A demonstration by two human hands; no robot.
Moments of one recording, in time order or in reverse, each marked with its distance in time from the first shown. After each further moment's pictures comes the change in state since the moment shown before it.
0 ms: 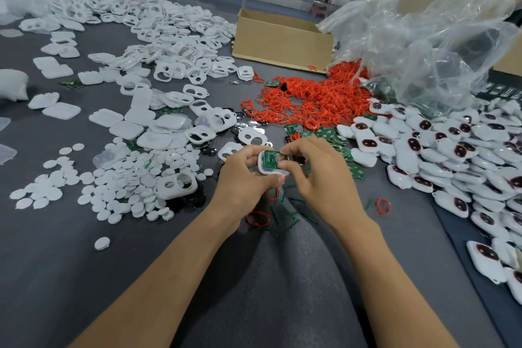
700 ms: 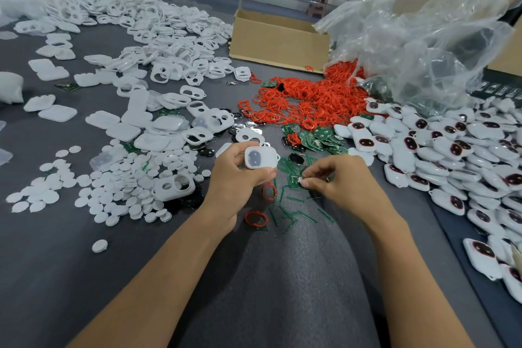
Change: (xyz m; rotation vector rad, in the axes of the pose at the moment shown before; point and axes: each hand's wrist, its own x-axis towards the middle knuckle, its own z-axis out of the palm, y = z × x) left_hand 0.004 -0.001 0.000 -0.158 0.090 -0.047; right_hand -0.005 0.043 -0.020 0.036 -0.247 0.292
